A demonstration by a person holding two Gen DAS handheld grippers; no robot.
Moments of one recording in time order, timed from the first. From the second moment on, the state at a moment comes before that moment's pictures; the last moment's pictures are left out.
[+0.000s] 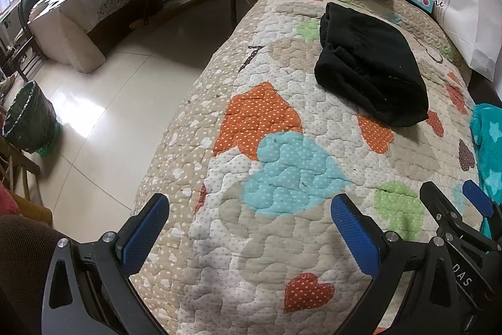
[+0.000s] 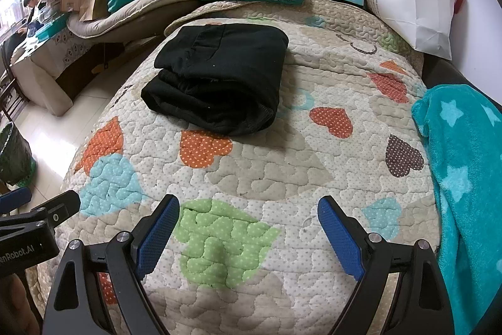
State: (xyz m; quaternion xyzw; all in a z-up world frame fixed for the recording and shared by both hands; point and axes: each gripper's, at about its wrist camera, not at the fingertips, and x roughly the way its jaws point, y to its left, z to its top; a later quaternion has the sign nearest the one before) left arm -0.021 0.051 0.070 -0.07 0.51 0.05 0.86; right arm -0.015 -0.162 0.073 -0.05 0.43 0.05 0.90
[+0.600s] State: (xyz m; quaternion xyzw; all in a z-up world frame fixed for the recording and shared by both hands) left arm -0.020 0.057 0.070 -0.08 0.51 0.06 0.85; right arm -0.015 -0.161 0.070 -0.05 0.43 0.05 0.90
